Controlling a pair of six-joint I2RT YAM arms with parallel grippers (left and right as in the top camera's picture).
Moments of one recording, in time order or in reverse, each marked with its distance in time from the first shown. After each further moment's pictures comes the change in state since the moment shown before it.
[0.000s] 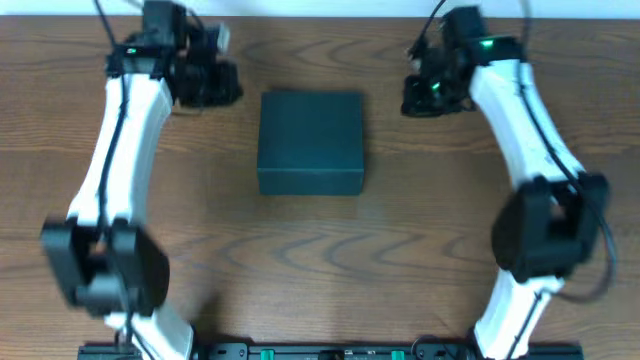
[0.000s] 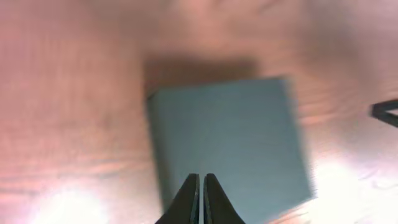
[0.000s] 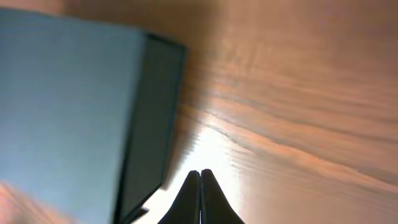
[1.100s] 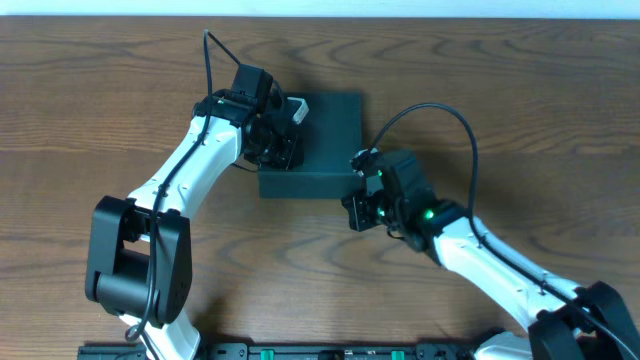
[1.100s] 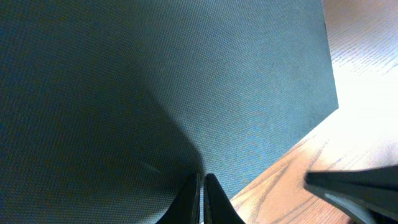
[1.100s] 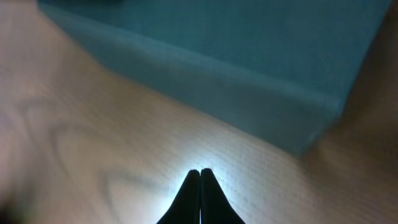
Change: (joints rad) left arm -0.226 0.056 -0.399 0.163 0.052 0.104; right arm 0.424 -0.525 -1.167 1.027 0.077 0.356
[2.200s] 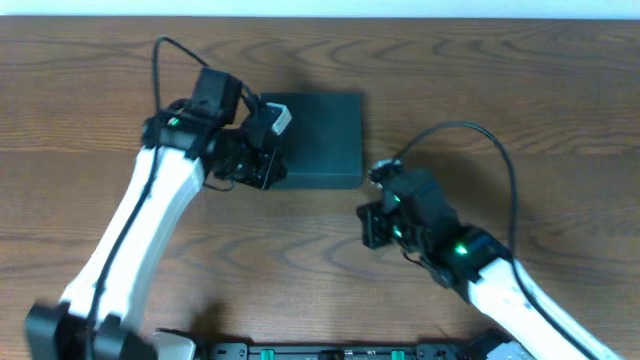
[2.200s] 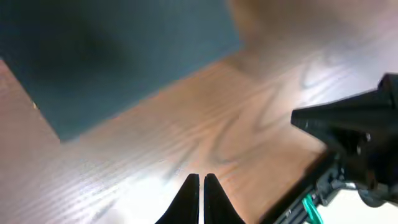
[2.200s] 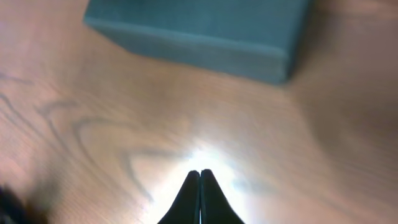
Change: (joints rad) left arm 0.035 -0.374 -0.039 -0.268 0.040 0.070; right arm 0.039 -0.367 -0.011 -0.361 0.088 0.069
